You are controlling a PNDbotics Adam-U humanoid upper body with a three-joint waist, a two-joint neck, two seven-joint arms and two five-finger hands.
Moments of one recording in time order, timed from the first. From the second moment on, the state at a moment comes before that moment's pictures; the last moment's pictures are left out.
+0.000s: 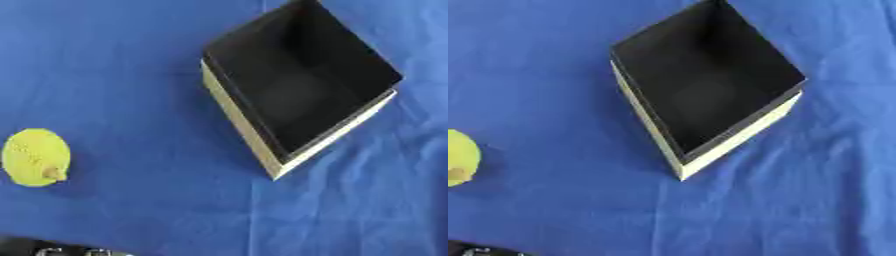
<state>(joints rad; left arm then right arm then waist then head) 0.12 0.87 0.41 -1.99 0.06 -0.49 0.56 -0.87 -0.89 -0.25 -1.31 0.45 -0.25 -0.20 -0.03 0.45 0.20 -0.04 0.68</state>
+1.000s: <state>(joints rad) 0.15 0.87 0.39 -1.99 -0.02 -0.41 0.47 -0.87 -0.89 -0.25 -1.31 0.45 -0.25 -0.20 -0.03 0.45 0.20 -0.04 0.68</state>
